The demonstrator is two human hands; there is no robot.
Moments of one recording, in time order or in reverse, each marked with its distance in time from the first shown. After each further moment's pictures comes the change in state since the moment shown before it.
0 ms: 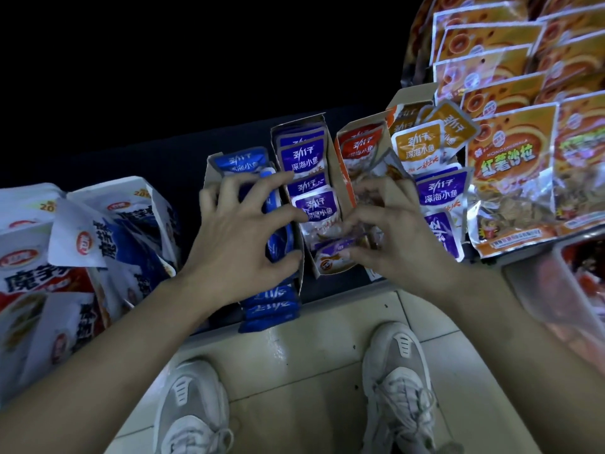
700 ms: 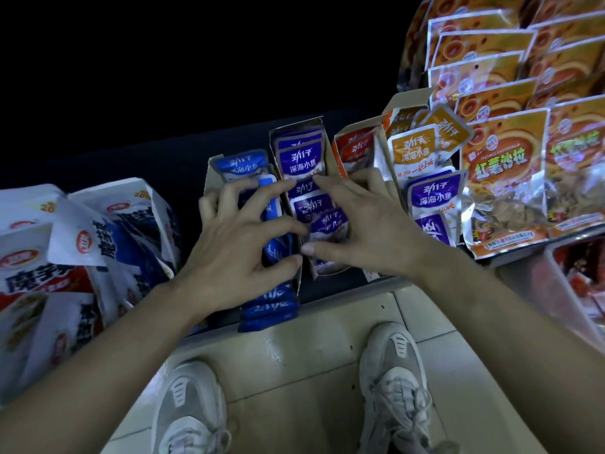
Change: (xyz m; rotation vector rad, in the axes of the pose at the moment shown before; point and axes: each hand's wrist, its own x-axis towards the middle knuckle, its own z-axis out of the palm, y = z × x) left_hand -0.006 -0.001 -0.003 -0.125 -0.042 0.020; right_hand 0.030 -0.025 -0.005 -0.195 -0.243 0.022
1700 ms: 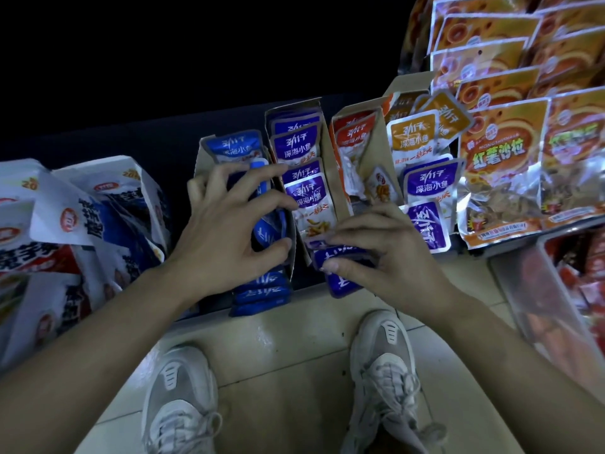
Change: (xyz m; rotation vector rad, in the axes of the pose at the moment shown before) left_hand -0.002 -0.001 0.004 -0.060 0.089 -0.016; right_hand -0.058 0.014 0.027 0.286 0.230 -0.069
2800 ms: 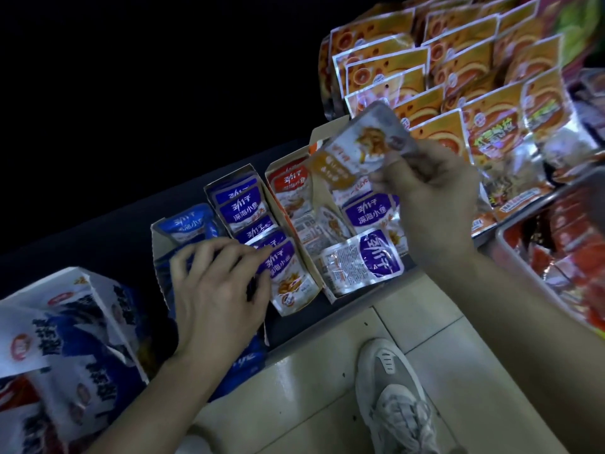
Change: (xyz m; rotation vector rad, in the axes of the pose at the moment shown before) left_hand 0.020 0.031 0.026 0.202 0.343 0.055; right_hand 0.042 0.010 -0.078 0.683 0.878 0.333
